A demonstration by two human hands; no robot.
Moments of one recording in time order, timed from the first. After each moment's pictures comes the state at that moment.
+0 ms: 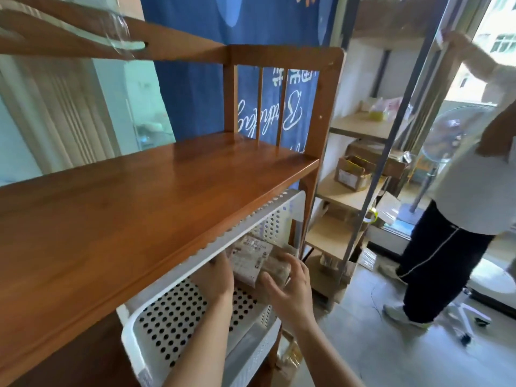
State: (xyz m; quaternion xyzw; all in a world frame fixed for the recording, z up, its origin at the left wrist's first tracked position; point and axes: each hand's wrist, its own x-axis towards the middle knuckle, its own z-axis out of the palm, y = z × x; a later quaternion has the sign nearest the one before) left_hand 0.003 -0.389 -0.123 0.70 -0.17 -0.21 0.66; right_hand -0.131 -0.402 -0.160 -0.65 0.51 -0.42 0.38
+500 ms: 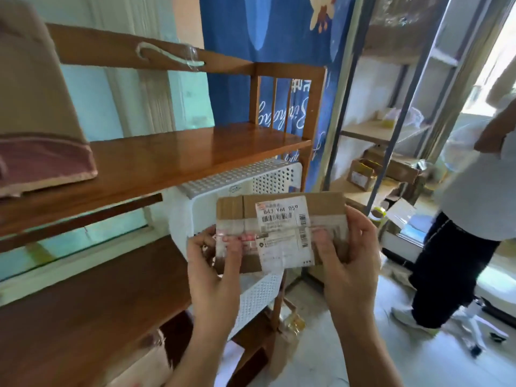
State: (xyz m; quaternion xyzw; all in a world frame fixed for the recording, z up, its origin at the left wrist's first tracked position) left_hand -0.105 -0.125 -0.059 0.56 -0.33 -0.13 0.75; right_hand -0.252 -0.198 -0.033 -0.58 0.29 -0.66 0.38
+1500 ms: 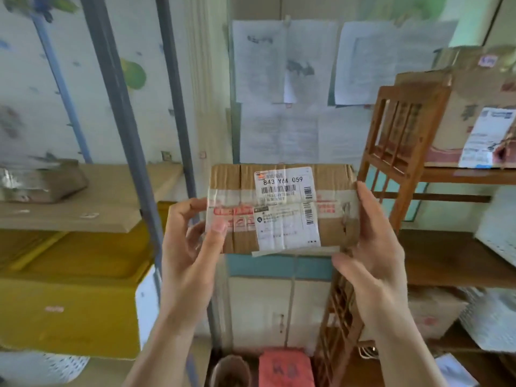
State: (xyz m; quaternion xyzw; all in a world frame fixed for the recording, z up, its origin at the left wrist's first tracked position) left_hand 0.070 0.613 0.014 0.57 -0.26 0.18 0.76; right_hand -0.007 0.404 0.007 -0.66 -0.12 -0.40 0.62
